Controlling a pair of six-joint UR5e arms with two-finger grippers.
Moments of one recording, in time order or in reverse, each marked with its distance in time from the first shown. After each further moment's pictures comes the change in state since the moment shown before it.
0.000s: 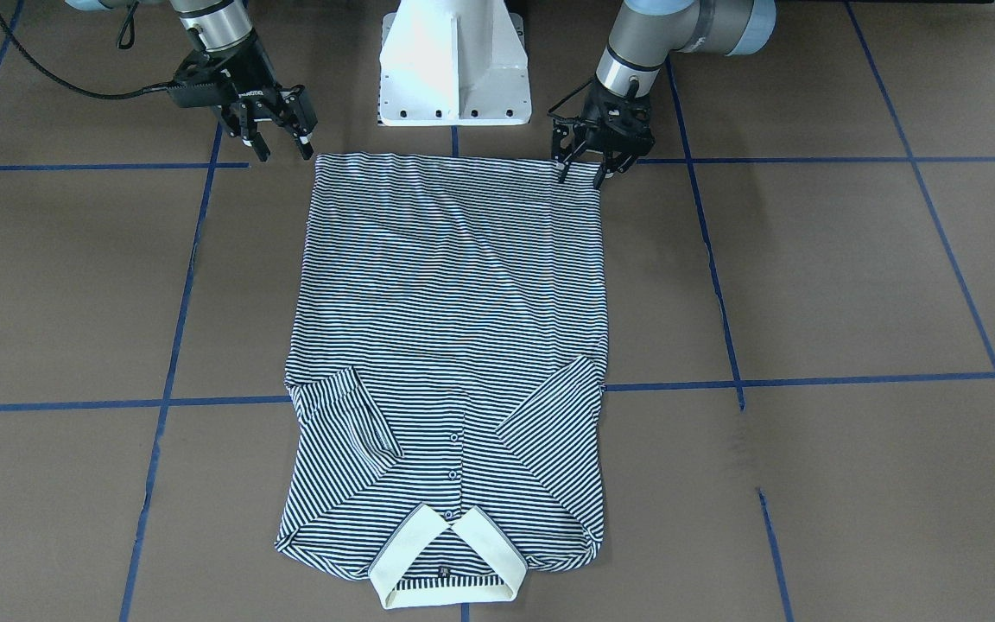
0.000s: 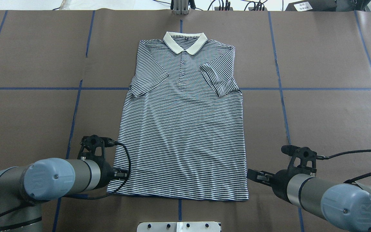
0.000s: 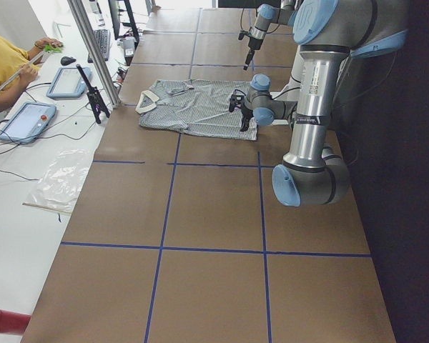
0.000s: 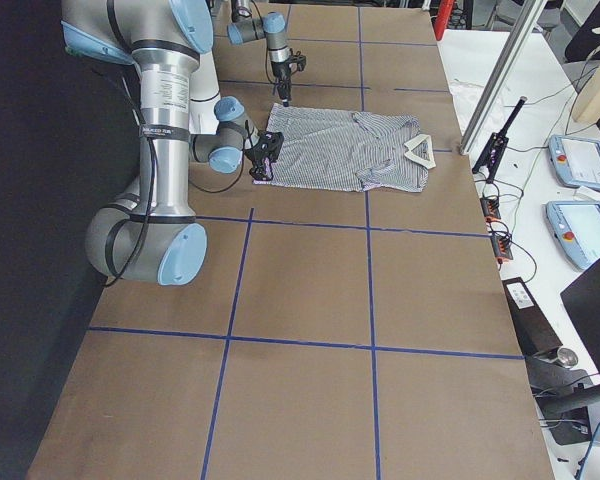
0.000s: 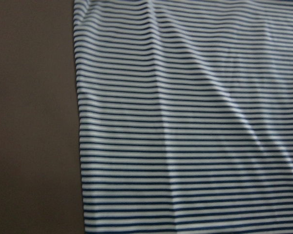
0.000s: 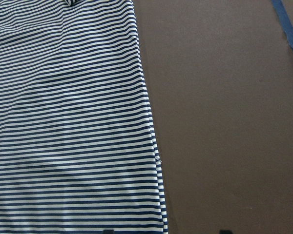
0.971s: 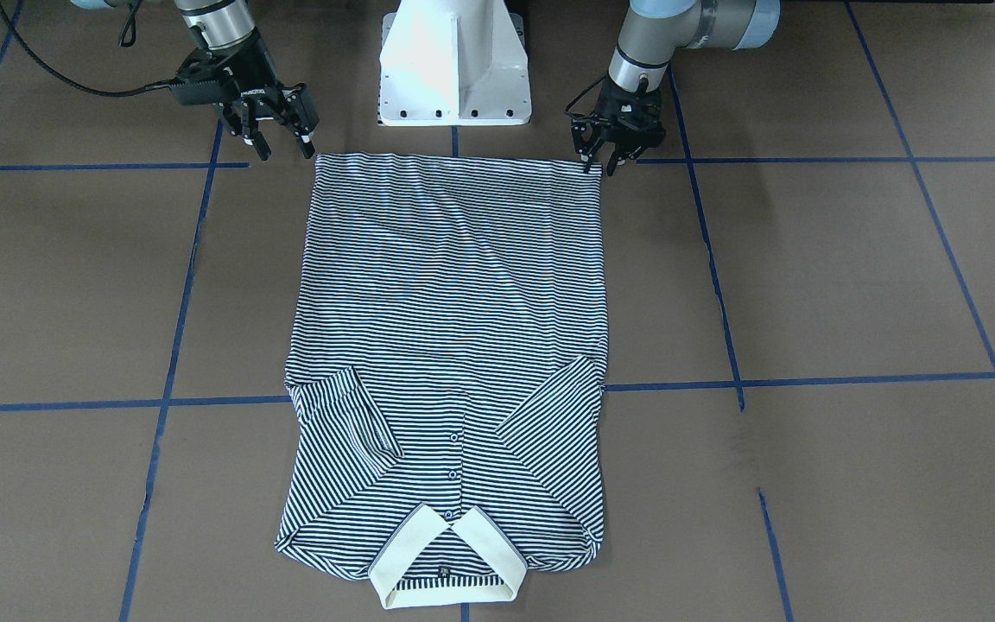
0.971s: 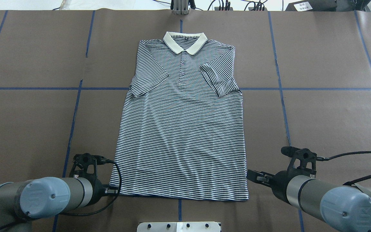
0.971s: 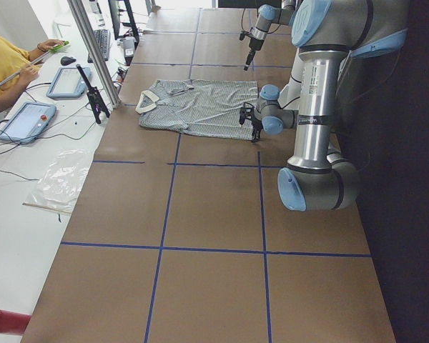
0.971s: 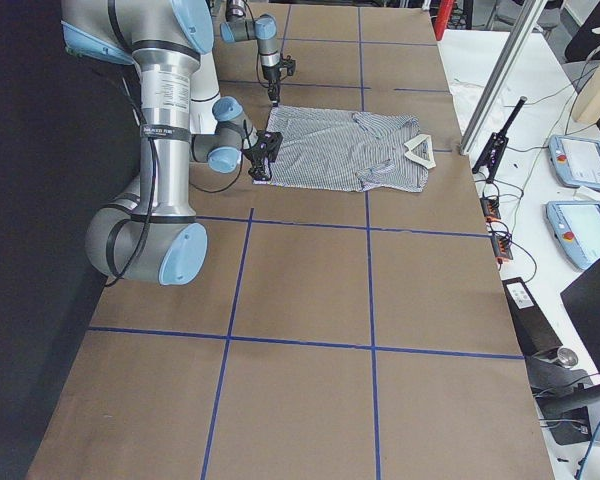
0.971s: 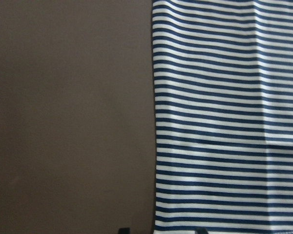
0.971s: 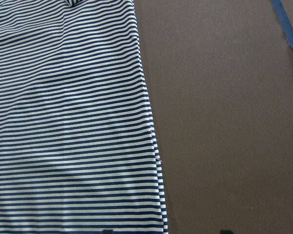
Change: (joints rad) left arm 0.069 0.068 -0.002 0.000 0.015 -0.052; right arm -0.007 -0.002 0.001 -0.002 -0.017 0.003
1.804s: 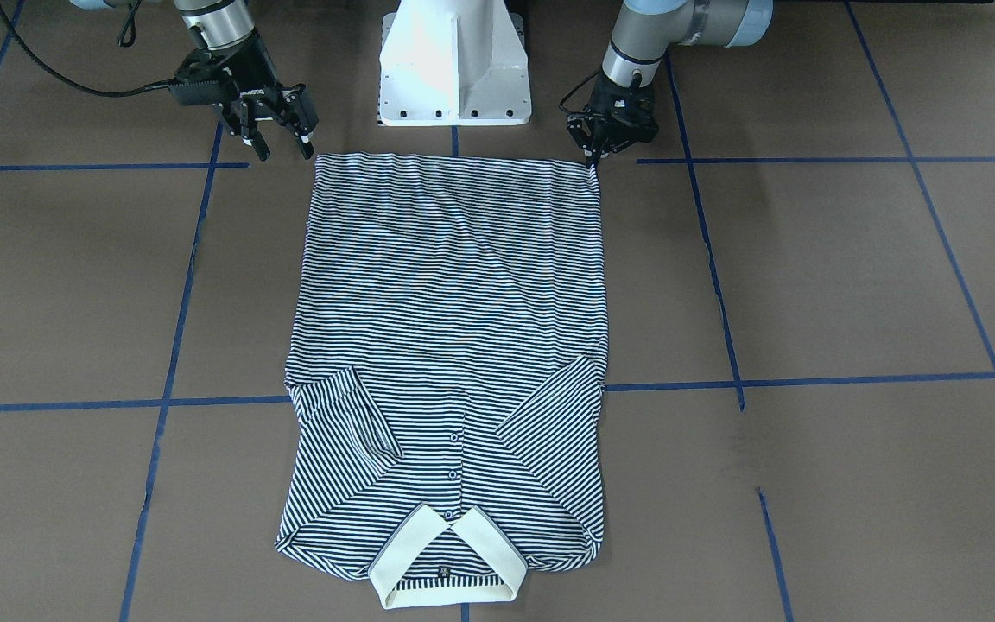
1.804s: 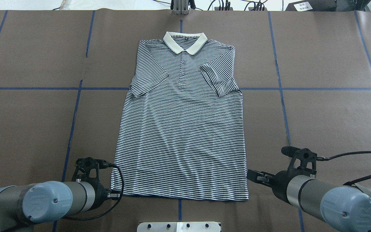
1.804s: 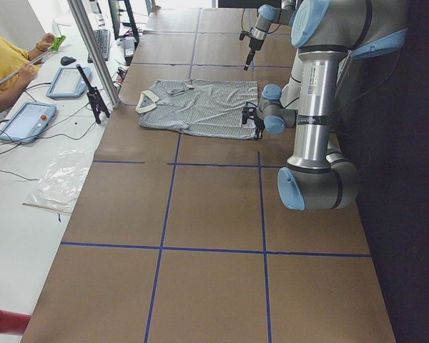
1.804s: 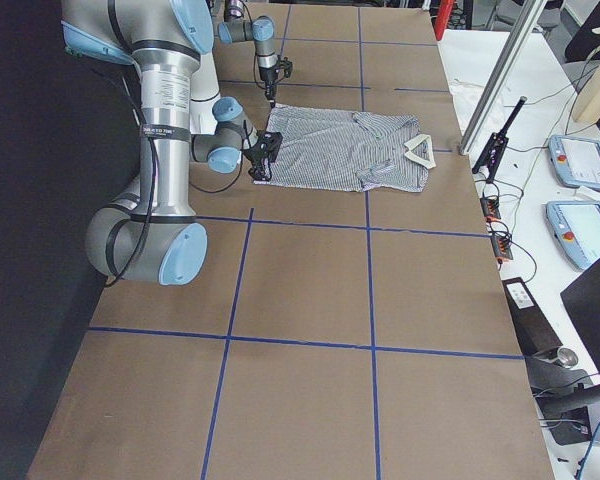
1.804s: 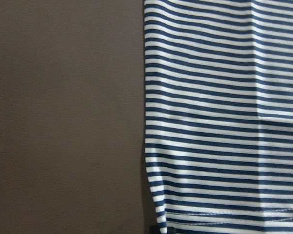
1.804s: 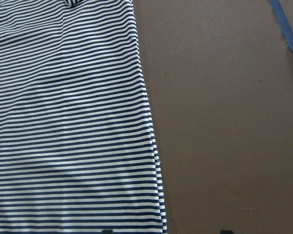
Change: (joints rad) left arm 0.017 -0.009 0.000 -0.001 -0.002 -0.016; right arm 0.000 0.000 0.000 0.000 -0.001 0.000
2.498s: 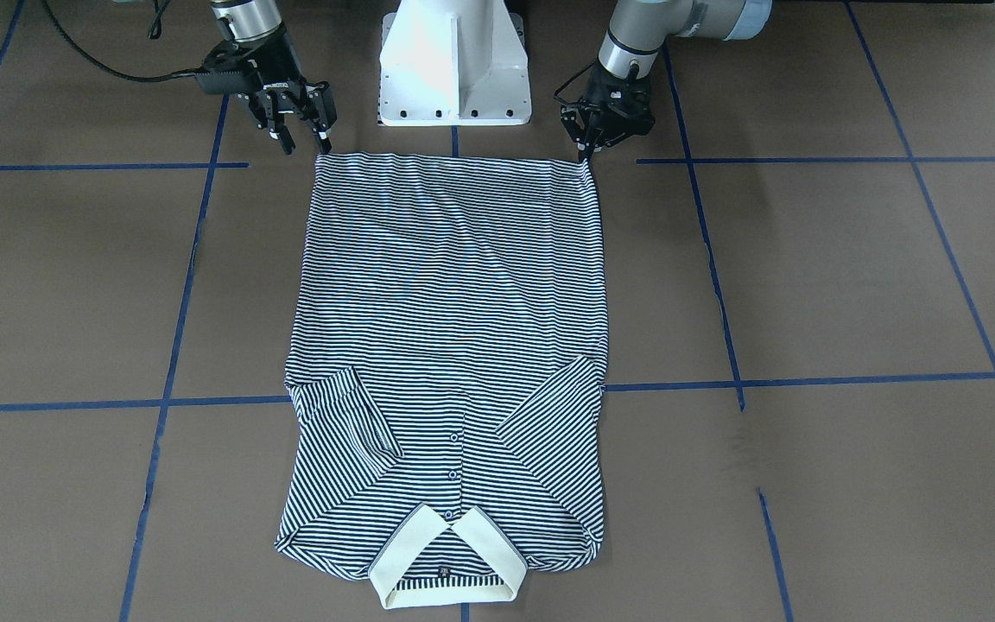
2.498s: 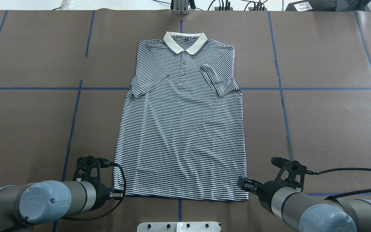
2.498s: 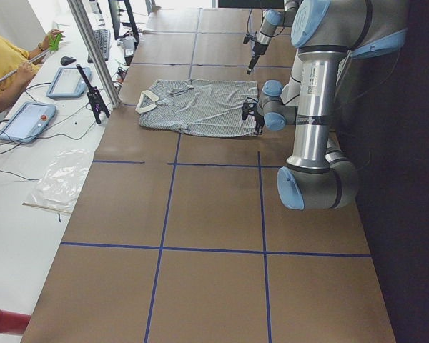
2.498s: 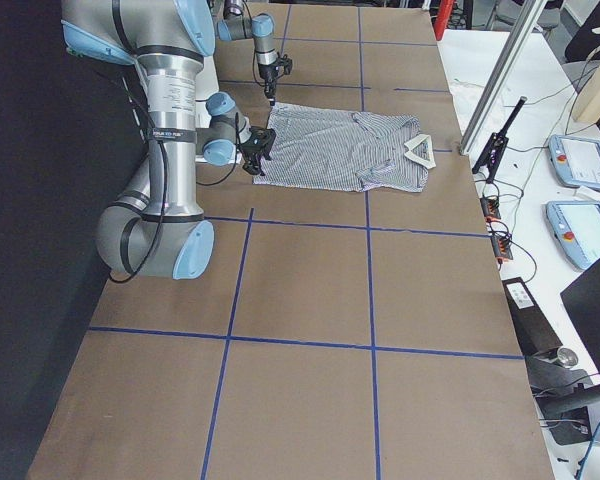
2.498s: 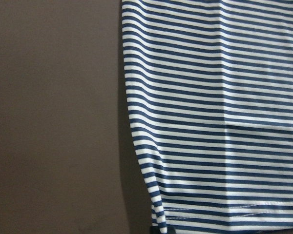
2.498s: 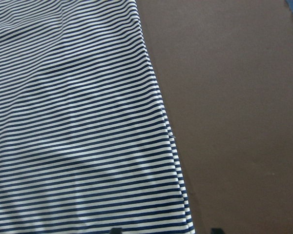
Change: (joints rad) left arm -0.002 -0.012 -0.031 0.001 -0.001 0.000; right arm -0.093 0.093 -0.012 -0.141 -0.106 0.153
